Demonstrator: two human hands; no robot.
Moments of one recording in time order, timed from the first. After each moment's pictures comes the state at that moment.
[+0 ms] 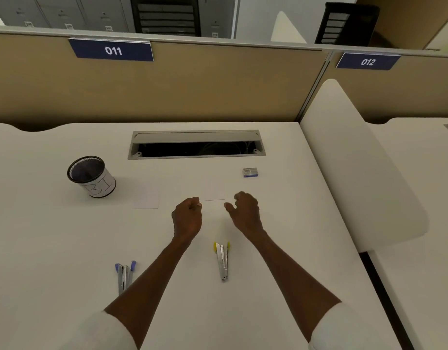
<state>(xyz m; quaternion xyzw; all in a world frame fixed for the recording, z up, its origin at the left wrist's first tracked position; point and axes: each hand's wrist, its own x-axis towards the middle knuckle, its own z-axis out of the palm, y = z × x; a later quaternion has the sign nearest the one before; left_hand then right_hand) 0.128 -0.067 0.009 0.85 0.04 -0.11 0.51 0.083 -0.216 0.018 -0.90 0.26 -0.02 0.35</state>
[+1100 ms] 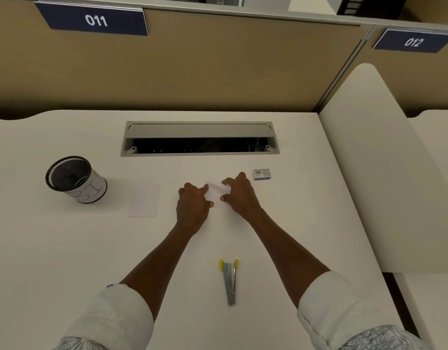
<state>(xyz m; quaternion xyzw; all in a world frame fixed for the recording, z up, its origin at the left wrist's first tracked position) 0.209 -0.095 -0.024 0.95 -0.07 -0.17 0.27 0.186 -0.238 -0.021 -0.94 0.17 0.08 0.27</state>
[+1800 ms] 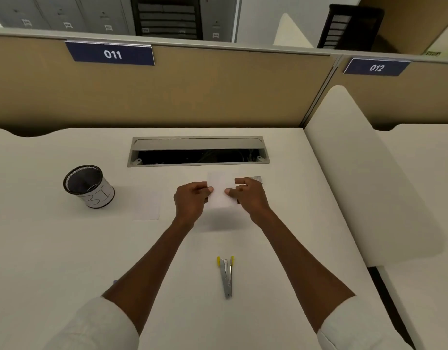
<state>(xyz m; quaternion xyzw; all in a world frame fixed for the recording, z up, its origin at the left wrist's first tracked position) 0.192 -0.089 0.039 0.79 0.04 -0.12 0.61 0.146 -0.243 0.049 -0.74 0.32 -0.02 0.60</state>
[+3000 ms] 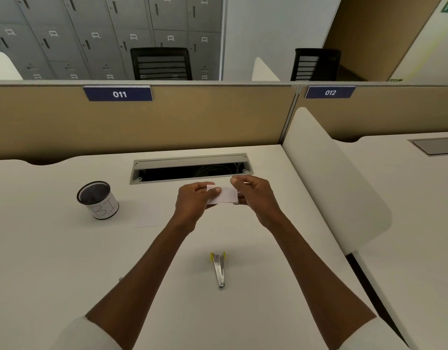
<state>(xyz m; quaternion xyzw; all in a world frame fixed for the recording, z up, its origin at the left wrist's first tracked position) 0.123 -0.083 0.128 0.70 -0.03 -0.19 0.68 0.059 -0.239 0.138 -0.73 0.20 -0.13 0.65</state>
